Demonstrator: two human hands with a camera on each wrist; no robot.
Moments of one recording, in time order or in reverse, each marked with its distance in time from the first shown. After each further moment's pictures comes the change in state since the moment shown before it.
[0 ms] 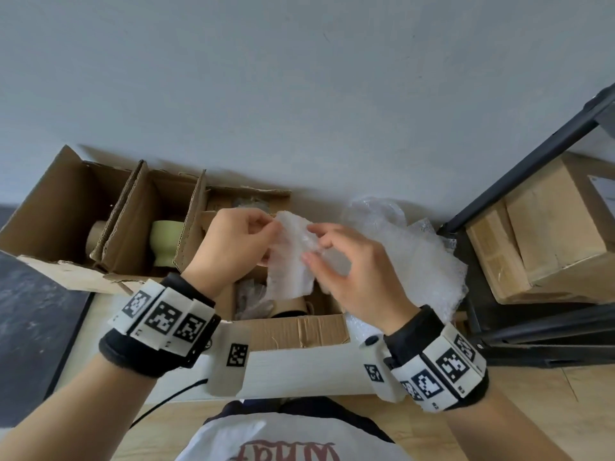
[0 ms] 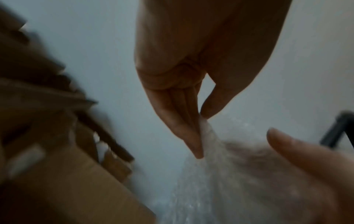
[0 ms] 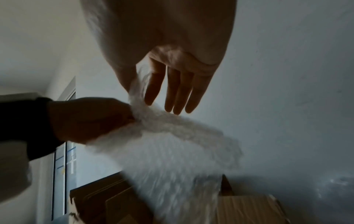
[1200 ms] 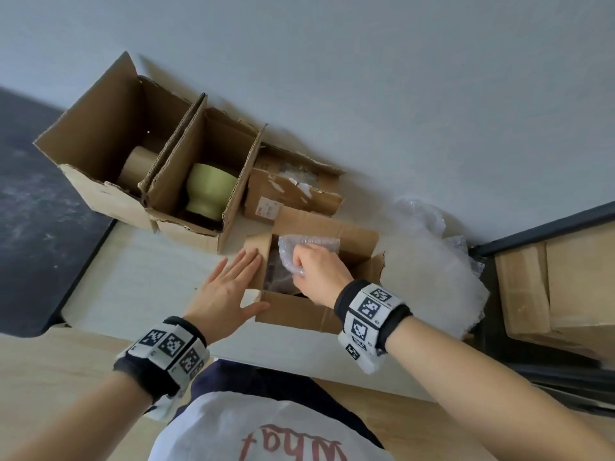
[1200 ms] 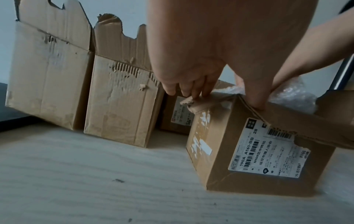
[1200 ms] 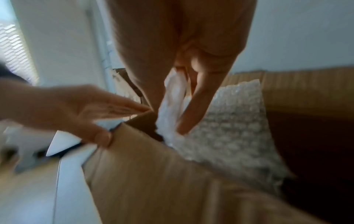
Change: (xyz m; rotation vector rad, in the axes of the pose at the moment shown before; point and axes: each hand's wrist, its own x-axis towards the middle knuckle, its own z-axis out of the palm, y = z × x) left_hand -0.056 -0.190 -0.008 0.641 -0.220 0.076; right_hand 0.033 0.032 0.130 -0.505 -0.660 0.149
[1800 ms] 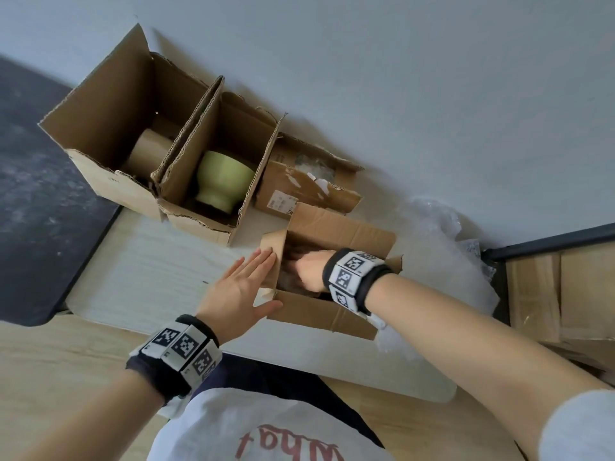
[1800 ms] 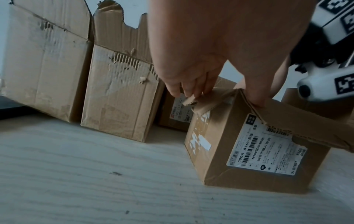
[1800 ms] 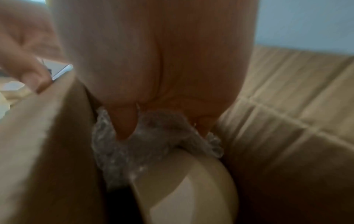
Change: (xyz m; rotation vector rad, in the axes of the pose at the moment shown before) left_hand 0.003 -0.007 0.007 -0.066 0.029 0.031; right_hand 0.057 -0.008 0.016 -0.427 -0.675 -0.145
